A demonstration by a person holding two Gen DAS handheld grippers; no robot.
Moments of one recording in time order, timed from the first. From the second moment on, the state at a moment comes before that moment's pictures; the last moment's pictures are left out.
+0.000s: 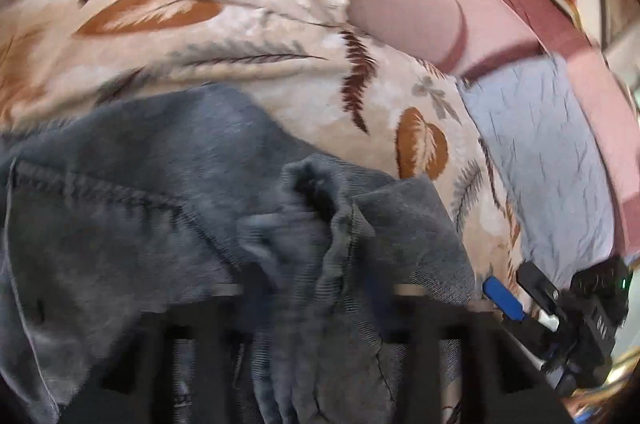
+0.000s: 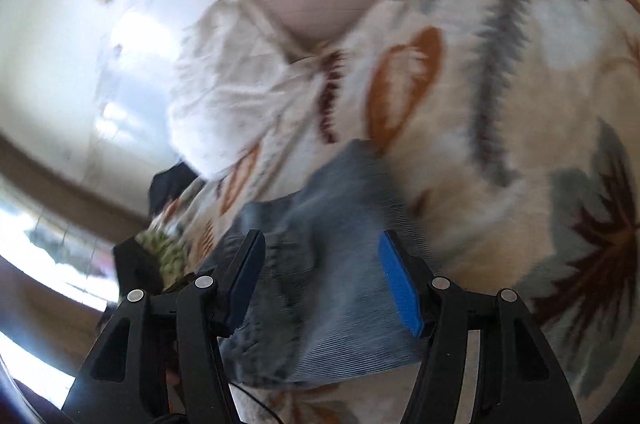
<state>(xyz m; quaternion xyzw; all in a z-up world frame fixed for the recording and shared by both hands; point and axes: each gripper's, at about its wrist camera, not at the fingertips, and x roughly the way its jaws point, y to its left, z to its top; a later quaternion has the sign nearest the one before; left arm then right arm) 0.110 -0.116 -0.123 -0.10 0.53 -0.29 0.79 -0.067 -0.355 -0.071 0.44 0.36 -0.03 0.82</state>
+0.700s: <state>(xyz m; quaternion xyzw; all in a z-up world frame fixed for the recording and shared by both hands) 0.097 -0.087 -0.118 -0.06 0.55 -0.24 0.80 -0.060 -0.356 -0.069 0.44 0.35 -0.01 0.83</state>
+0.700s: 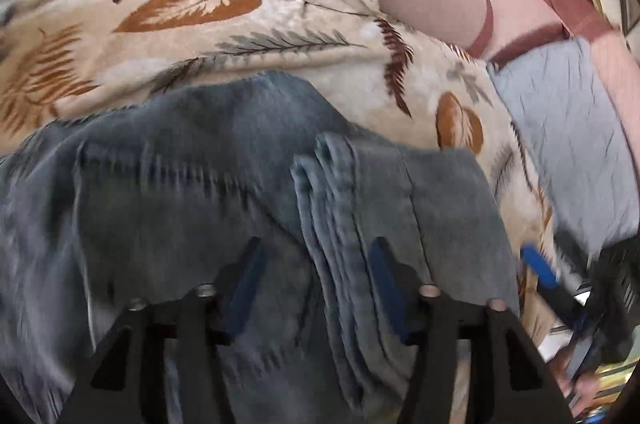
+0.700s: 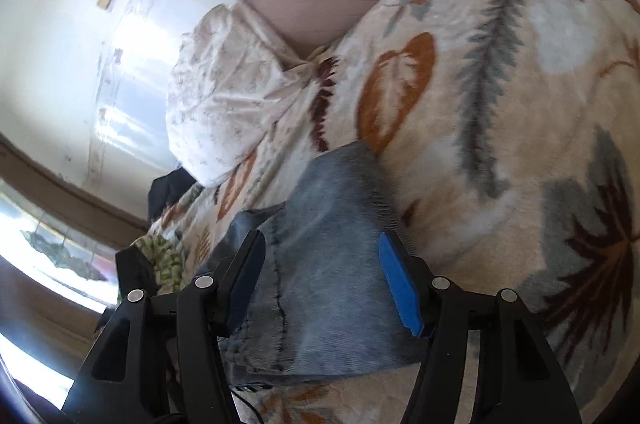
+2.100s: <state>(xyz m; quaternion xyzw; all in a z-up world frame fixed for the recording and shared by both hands) 0.088 -0.123 -0.127 0.07 0.50 -0.14 0.85 -0.049 -0.340 -0.136 0.51 0.49 0.12 0.70</state>
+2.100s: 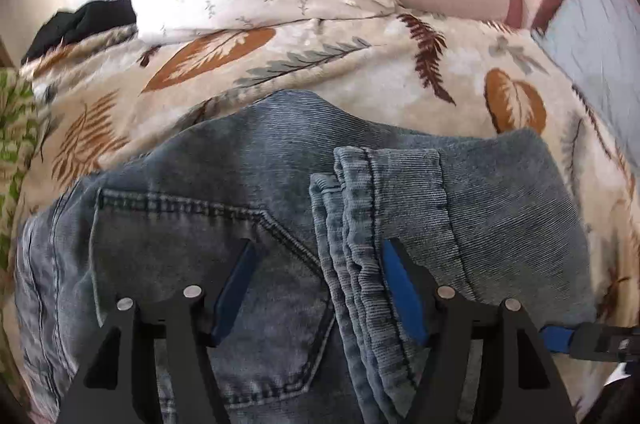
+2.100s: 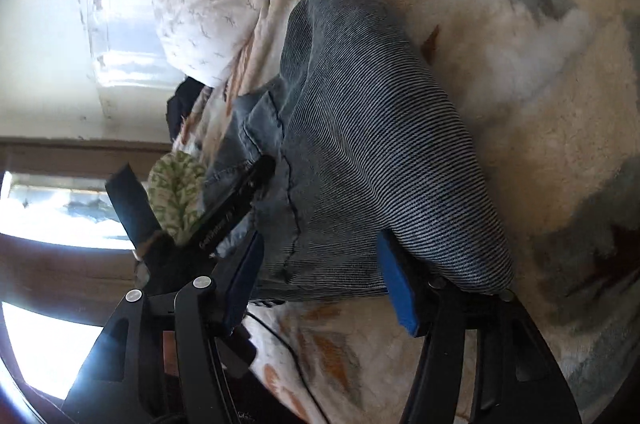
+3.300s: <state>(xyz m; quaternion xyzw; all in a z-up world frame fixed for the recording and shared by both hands) -0.061 0.182 -0.118 -0.17 0.44 0.04 0.88 0.017 -0.197 -0.066 0.42 0.47 0.24 0.74</state>
